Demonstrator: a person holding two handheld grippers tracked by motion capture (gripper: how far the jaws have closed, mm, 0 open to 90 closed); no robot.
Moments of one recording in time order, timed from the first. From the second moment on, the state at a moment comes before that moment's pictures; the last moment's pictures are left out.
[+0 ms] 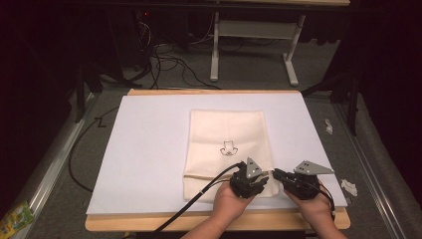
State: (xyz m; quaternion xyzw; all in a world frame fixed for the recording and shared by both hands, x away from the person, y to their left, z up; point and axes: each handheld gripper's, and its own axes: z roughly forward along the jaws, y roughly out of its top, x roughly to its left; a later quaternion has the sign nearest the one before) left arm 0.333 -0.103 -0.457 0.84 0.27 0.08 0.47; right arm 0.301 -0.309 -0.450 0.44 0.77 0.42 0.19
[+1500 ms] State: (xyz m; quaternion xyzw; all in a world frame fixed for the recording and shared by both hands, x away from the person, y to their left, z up) left arm 0.336 -0.100 -0.457 0.83 0.27 0.07 0.49; right arm 0.300 -0.307 -0.447 0.43 0.77 0.42 0.19
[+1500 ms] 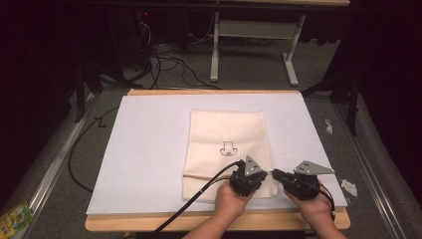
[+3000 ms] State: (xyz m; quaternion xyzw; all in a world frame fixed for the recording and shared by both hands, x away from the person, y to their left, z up) left arm 0.354 0.015 -0.473 0.81 0.37 0.06 0.44; right arm 0.302 -0.334 -0.444 0.48 0.74 0.42 0.21
